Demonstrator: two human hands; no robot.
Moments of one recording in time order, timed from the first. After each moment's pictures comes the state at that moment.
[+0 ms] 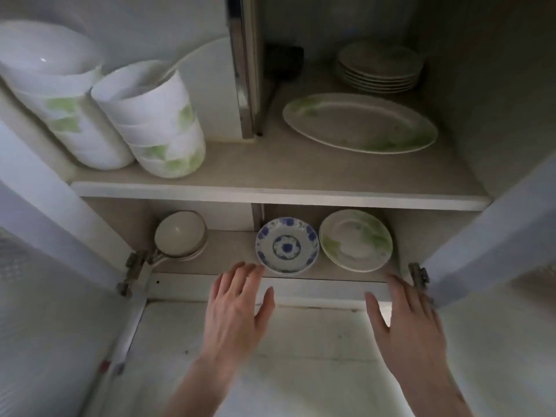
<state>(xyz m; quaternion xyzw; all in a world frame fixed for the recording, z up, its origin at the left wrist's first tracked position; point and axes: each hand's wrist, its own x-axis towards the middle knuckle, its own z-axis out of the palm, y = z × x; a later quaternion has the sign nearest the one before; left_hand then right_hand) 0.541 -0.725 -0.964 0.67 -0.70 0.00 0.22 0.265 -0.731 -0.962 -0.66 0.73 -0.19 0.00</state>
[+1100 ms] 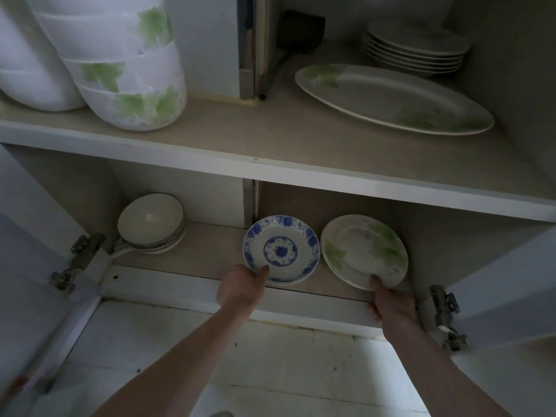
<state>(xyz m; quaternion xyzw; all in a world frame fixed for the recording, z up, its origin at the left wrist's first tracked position) 0.521 -0.855 -1.105 0.83 -0.41 -0.33 0.20 0.243 -0.889 -1.102 -0.23 0.79 -0.36 0.44</state>
